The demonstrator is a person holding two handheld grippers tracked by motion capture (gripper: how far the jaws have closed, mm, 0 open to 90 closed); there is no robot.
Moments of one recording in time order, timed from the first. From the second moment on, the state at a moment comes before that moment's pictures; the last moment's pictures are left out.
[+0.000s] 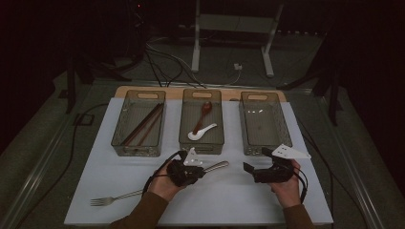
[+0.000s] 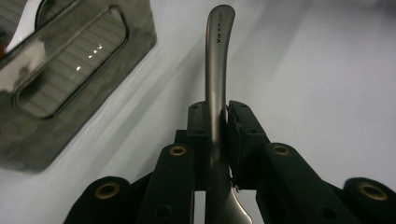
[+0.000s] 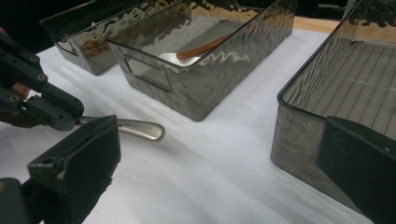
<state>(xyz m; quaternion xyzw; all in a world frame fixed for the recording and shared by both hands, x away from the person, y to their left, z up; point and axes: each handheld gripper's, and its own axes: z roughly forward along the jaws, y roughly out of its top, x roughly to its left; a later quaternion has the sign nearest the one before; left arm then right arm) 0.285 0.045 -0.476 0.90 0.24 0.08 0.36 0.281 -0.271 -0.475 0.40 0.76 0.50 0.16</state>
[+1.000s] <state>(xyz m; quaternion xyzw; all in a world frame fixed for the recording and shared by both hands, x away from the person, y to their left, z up) 0.316 -0.002 -0.445 0.89 0.22 0.09 0.38 0.280 -0.276 -0.474 0.40 0.75 0.50 0.16</state>
